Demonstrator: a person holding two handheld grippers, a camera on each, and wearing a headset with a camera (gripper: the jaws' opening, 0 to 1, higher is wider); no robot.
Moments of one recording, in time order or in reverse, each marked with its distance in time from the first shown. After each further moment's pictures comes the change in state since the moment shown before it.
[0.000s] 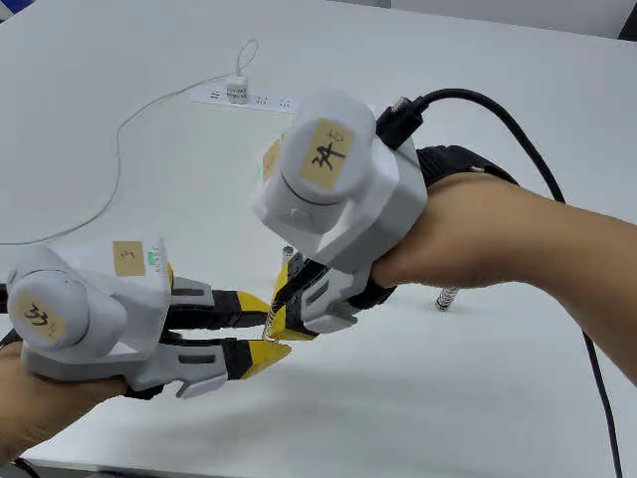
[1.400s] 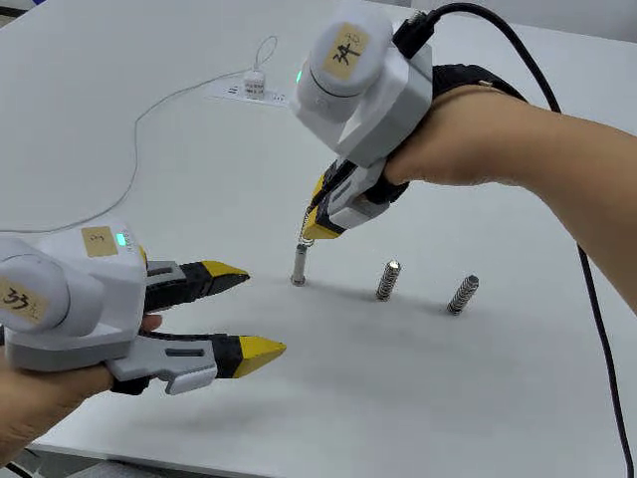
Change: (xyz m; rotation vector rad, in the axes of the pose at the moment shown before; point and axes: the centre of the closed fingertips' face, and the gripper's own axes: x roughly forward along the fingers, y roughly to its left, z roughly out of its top) left arm -0.019 0.026 -0.010 -0.148 -0.040 0.155; right arm -0.008 -0.097 -0.010 0.043 0.062 -0.145
